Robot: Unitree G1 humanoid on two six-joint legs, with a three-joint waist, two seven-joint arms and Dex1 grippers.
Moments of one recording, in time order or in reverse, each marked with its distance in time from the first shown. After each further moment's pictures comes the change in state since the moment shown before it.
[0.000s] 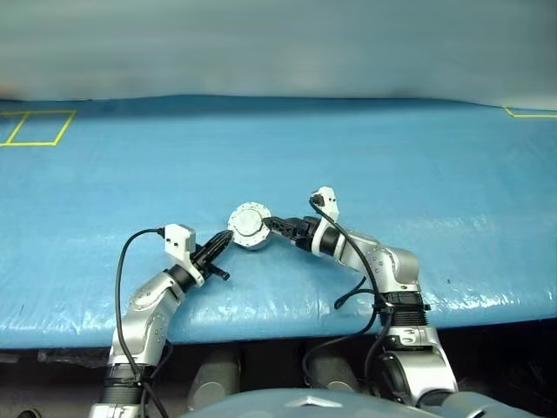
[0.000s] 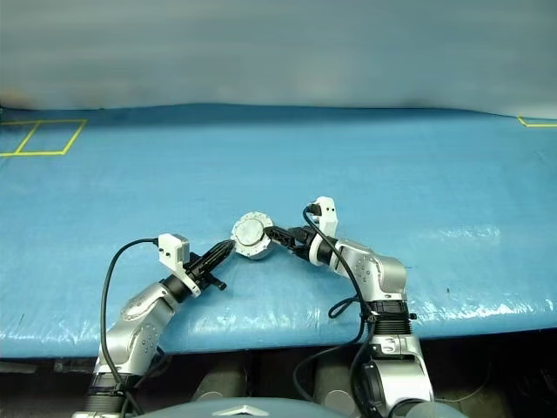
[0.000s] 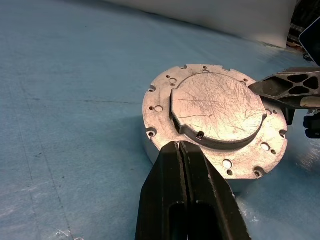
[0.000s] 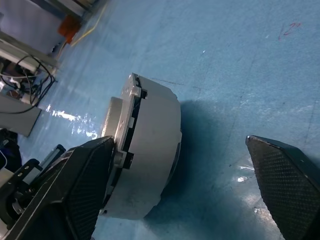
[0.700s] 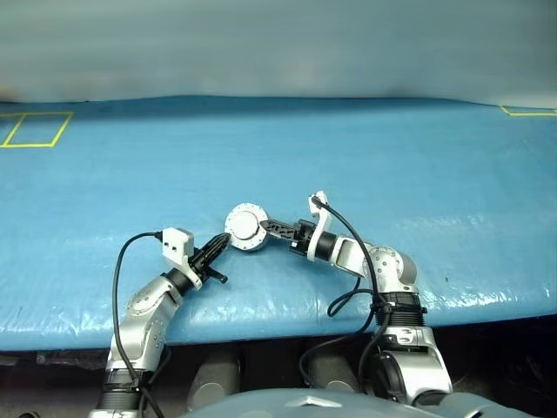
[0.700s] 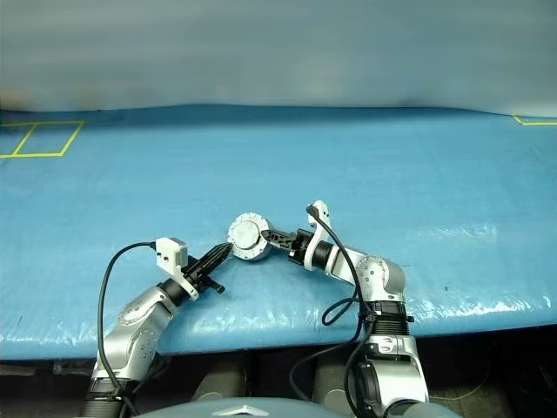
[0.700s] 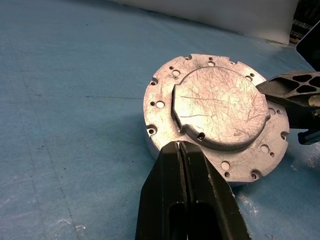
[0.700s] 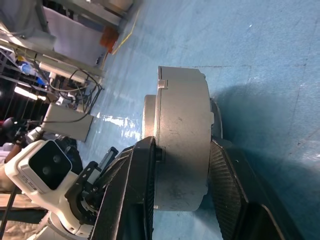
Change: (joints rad) left arm 0.029 -0.009 0.009 -0.001 0.005 -0.039 0.013; right arm 0.003 0.053 -0.058 0.031 0.155 0.095 -0.020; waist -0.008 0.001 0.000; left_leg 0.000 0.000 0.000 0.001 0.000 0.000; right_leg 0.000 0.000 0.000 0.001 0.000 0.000
